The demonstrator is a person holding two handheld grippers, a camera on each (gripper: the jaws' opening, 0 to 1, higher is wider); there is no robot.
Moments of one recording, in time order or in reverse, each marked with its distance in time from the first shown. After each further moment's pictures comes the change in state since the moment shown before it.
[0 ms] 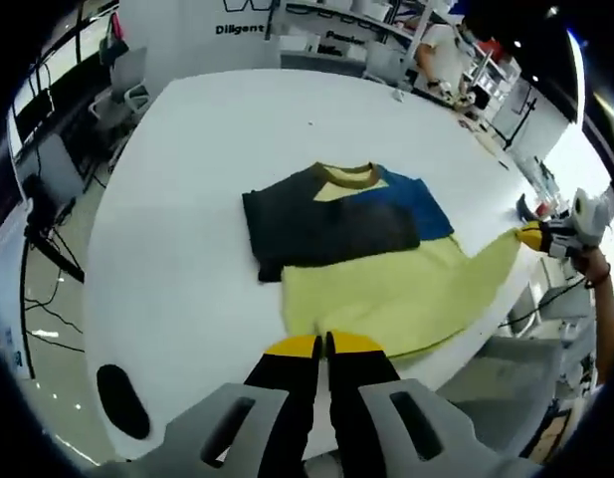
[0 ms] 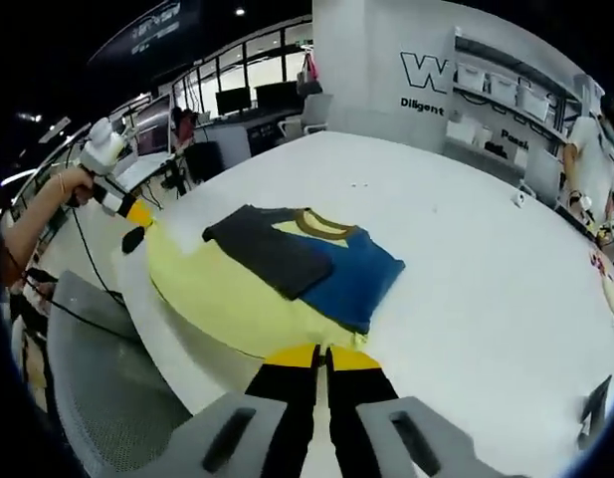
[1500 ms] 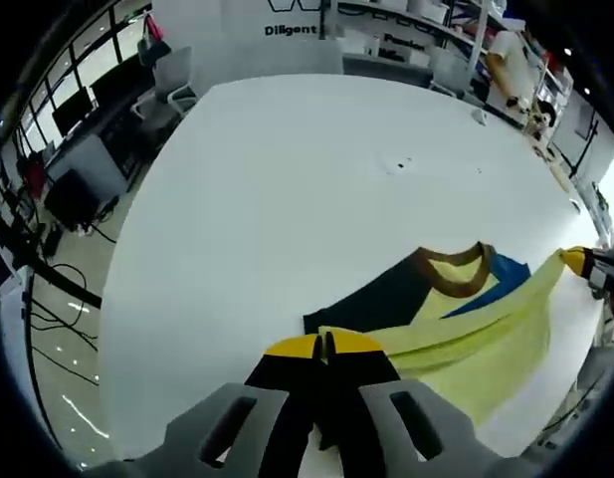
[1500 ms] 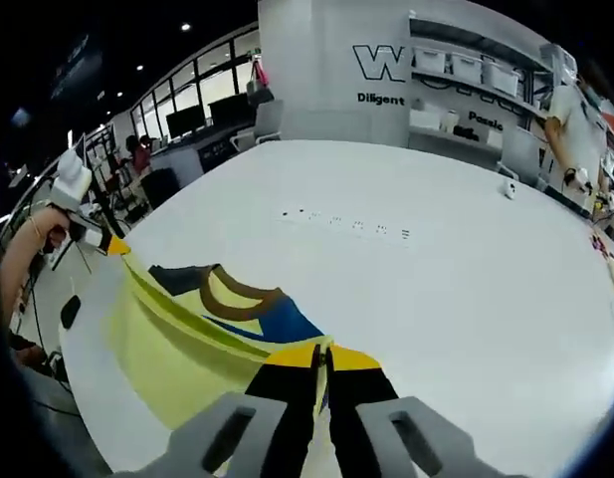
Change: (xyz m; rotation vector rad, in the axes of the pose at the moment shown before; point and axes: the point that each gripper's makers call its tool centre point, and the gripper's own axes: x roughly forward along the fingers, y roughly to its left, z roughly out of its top) left arm 0.120 0.077 0.118 -0.130 -0.006 0.249; right arm 0.145 -0.111 0.078 0.160 -0.030 -0.095
